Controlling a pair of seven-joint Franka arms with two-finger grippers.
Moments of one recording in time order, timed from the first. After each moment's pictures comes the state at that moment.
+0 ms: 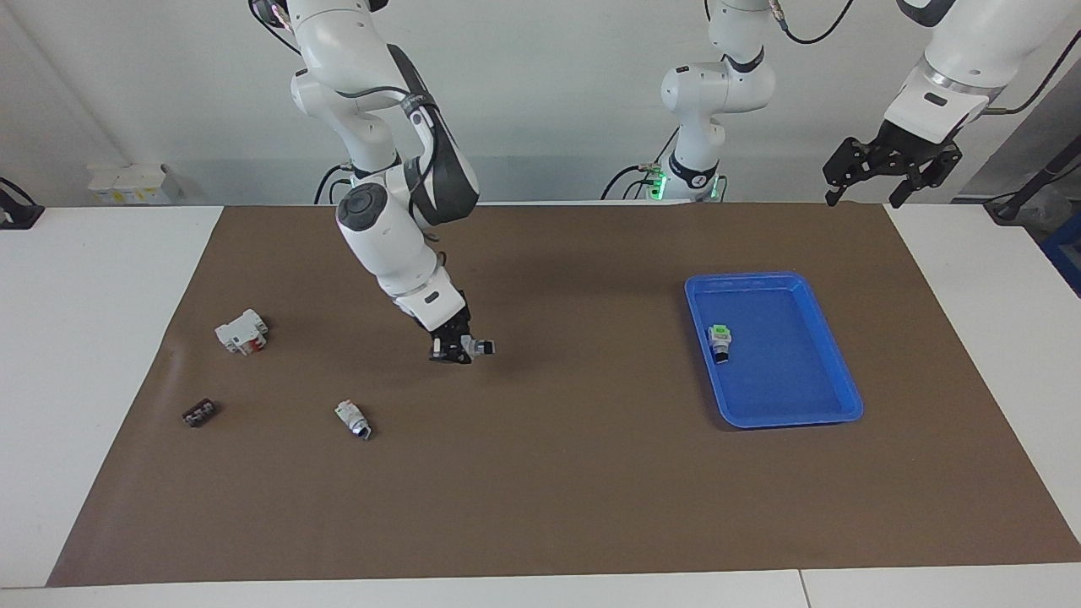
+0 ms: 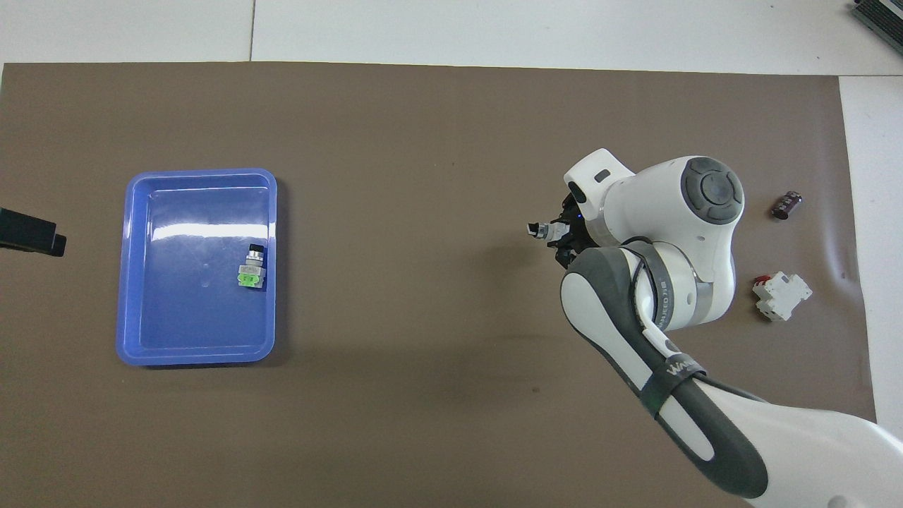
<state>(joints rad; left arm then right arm) -0.01 -0.03 0.00 -1.51 0.00 1.45 0.12 0.26 0.27 0.12 -1.88 0.43 2.33 -1.28</state>
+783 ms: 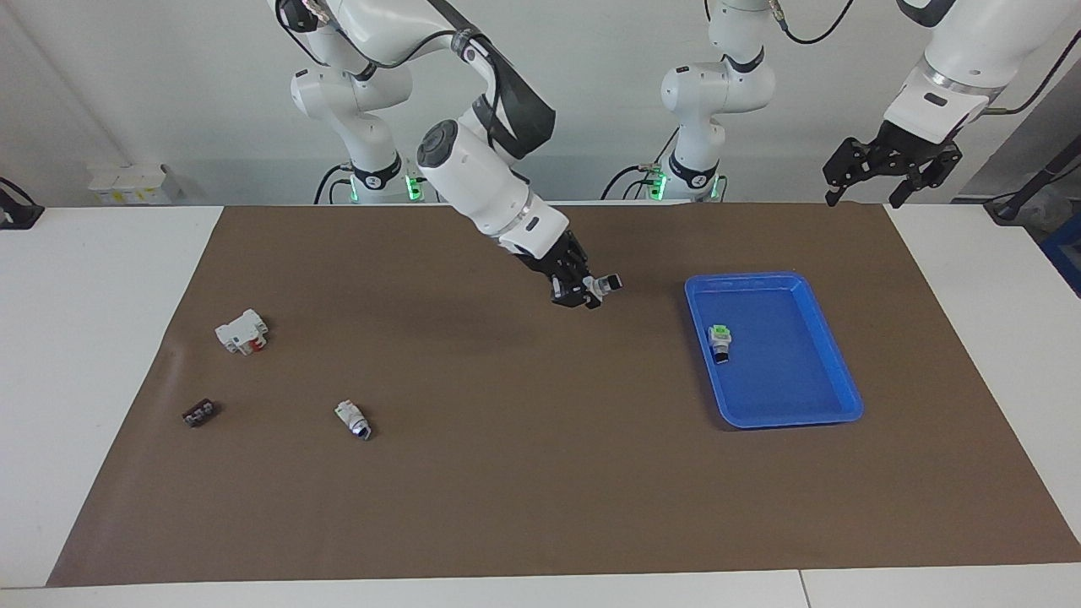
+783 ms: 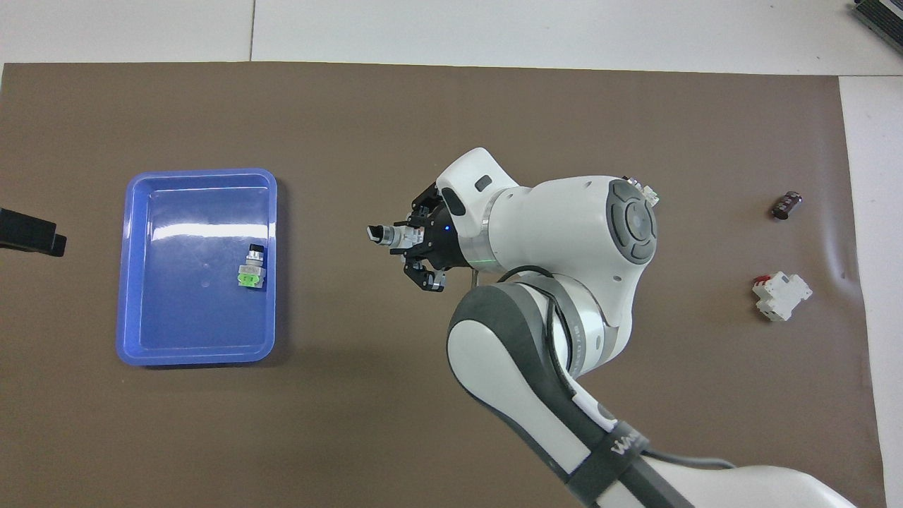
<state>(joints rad) -0.01 -0.03 0.00 -1.51 0.00 1.45 0.12 0.31 0.27 0.33 -1.77 0.61 2.49 -1.28</state>
